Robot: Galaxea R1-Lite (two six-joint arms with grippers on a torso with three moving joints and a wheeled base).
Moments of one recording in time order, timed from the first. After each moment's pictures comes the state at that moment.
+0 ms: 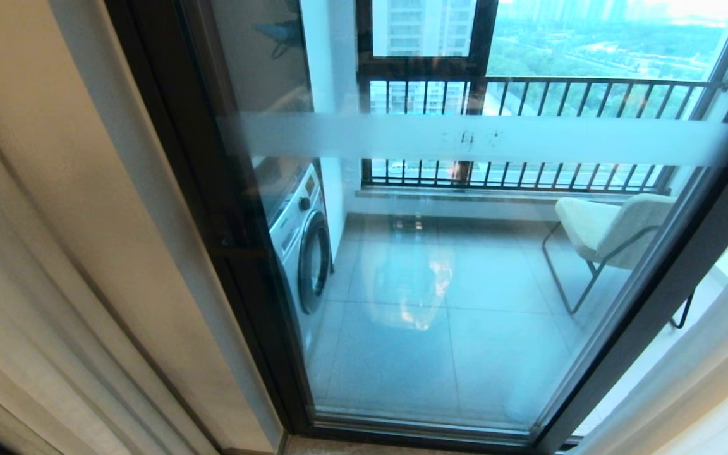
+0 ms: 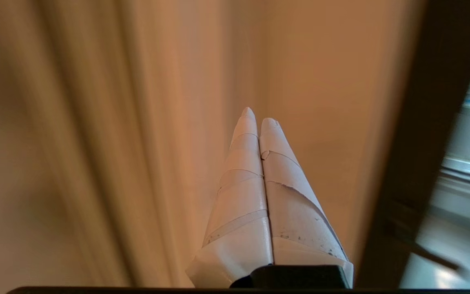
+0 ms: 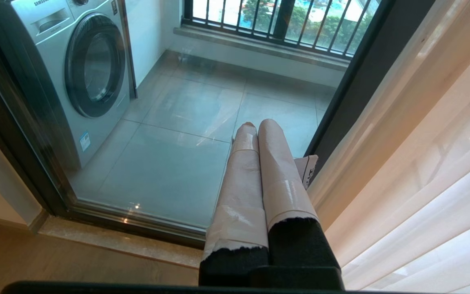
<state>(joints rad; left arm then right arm) 0.08 0.67 -0.77 -0.23 0.52 0.15 0.00 0.00 0.00 0.00 0.05 -0.16</state>
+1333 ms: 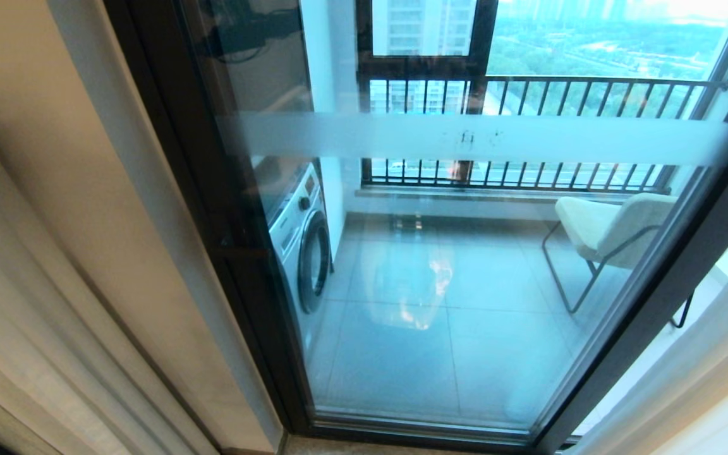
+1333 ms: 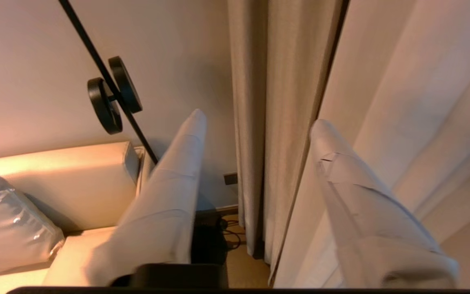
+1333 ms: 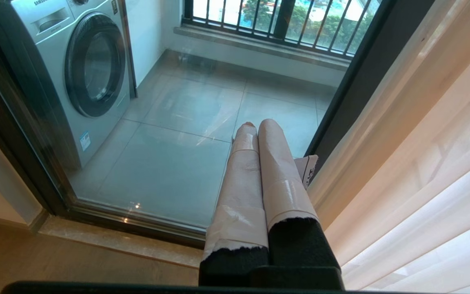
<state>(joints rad) 0.60 1.35 -1.20 0.03 0.71 -0.13 0.00 0.00 0.00 0.00 0.05 -0.16</state>
